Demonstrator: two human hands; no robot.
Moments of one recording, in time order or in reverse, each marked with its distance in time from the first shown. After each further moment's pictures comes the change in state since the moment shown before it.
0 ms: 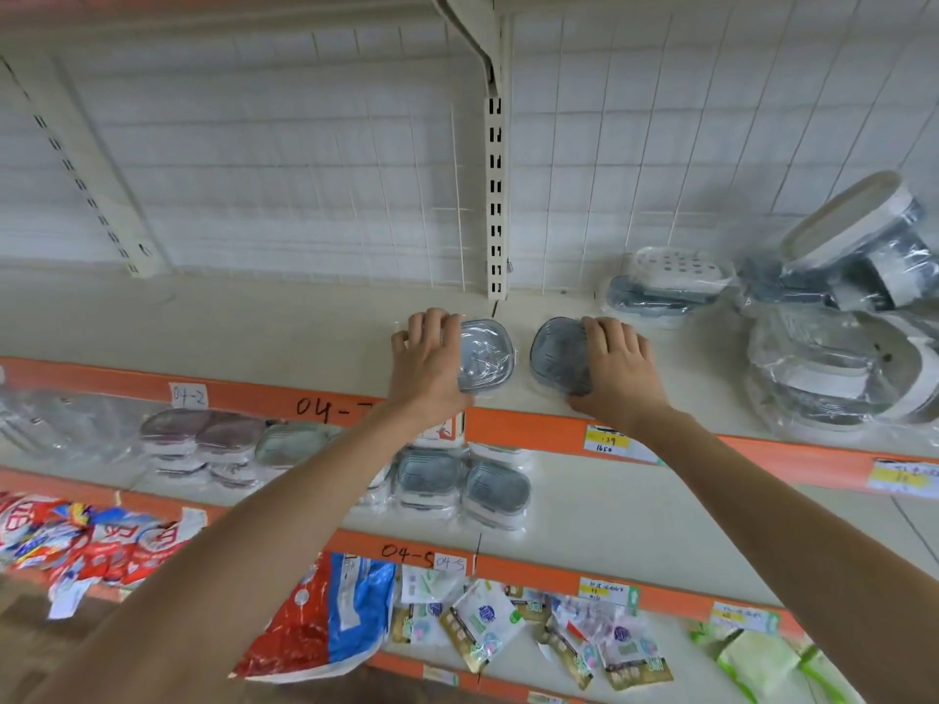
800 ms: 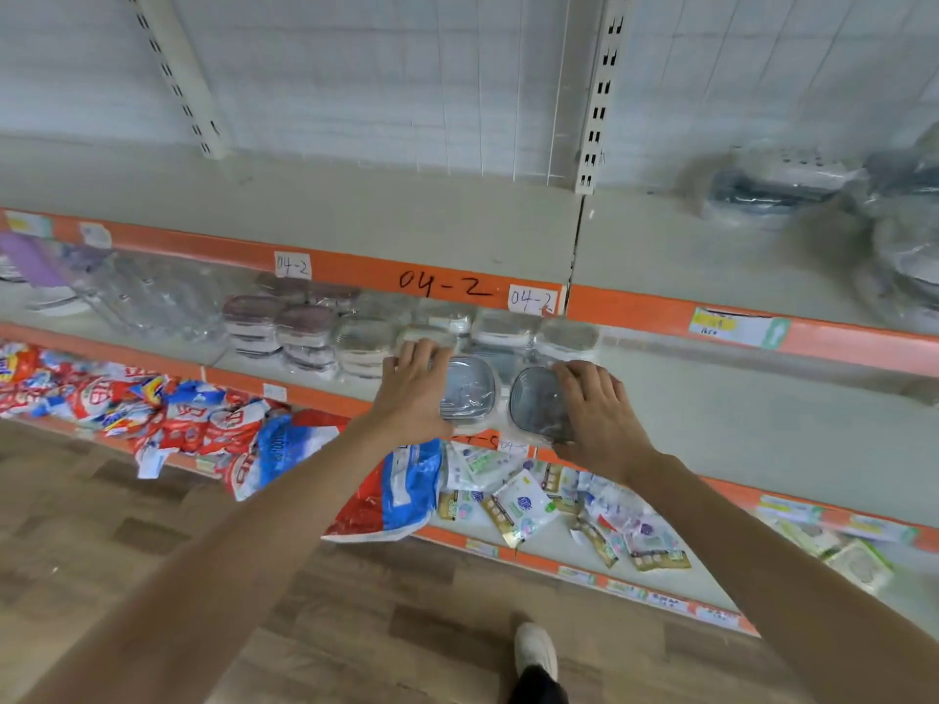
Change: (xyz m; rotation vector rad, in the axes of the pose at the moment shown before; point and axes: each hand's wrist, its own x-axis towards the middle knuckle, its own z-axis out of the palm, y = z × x) left_hand -0.184 -0.098 0.019 -0.041 -0.388 -0.049; right_hand -0.134 -0.137 0.078 0.005 -0.240 -0.225
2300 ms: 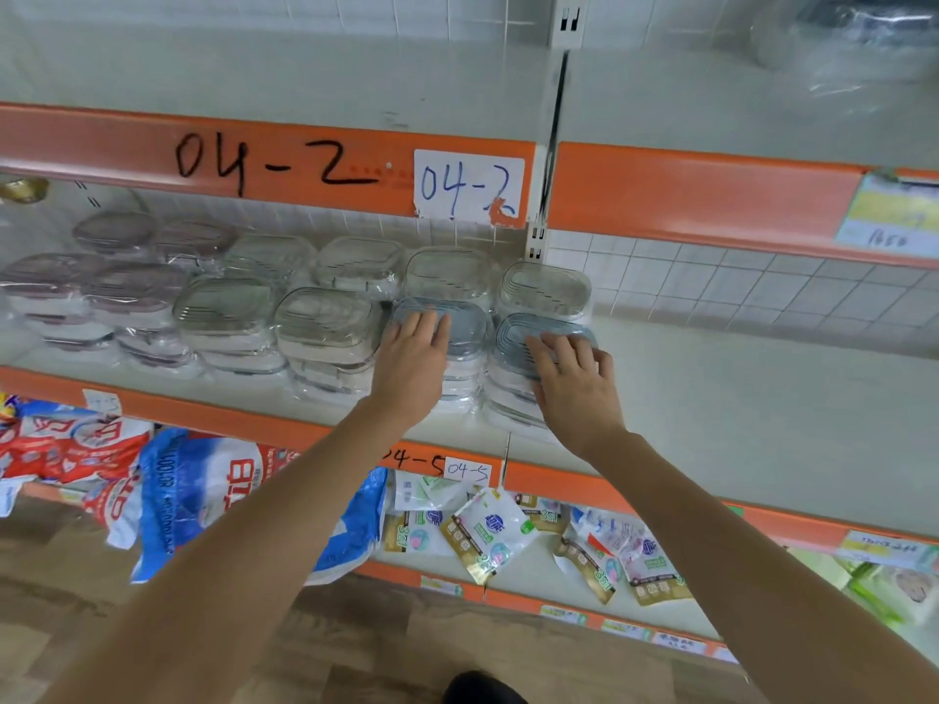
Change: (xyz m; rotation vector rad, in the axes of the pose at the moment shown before) left_hand 0.181 0.016 0.207 0.225 0.099 0.043; right_hand 0.110 0.099 0.207 -0.115 0.097 0.149
